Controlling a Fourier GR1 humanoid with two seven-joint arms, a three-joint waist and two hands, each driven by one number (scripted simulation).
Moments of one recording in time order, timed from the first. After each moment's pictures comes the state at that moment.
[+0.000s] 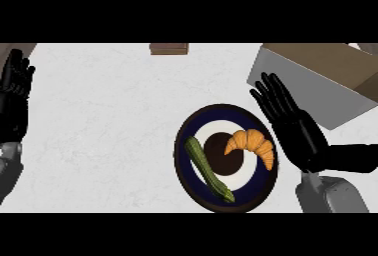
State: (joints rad) left arm -0.30 0.61 -0.11 -1.37 0.32 0.38 -0.12; right arm -0.21 -0.19 0.19 -1.67 -0.43 0.09 -0.03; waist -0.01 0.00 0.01
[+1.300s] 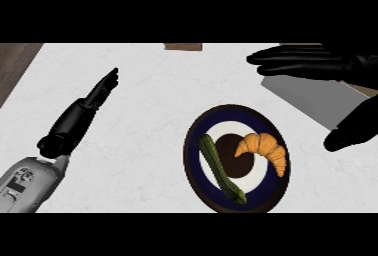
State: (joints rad) left arm -0.35 0.56 -0.39 -1.47 0.23 0.11 -0.14; right arm -0.81 -0.74 0.27 -1.53 0.01 0.76 -0.44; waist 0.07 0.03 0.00
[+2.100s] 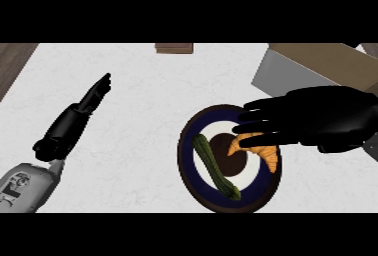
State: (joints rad) left arm -0.29 0.55 -0.35 -1.45 0.21 0.10 -0.16; right arm -0.81 -0.92 0.67 -1.61 0.53 0.47 -0.73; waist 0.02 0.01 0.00
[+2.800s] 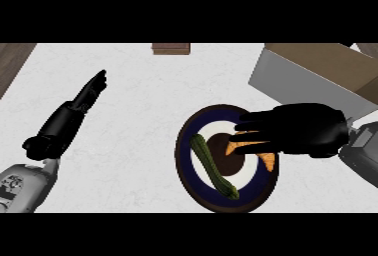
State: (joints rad) left arm -0.27 0.52 -0.27 -1.50 0.17 0.05 -0.10; right arm -0.72 -0.84 0.72 -1.56 0.74 0.40 -0.74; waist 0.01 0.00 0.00
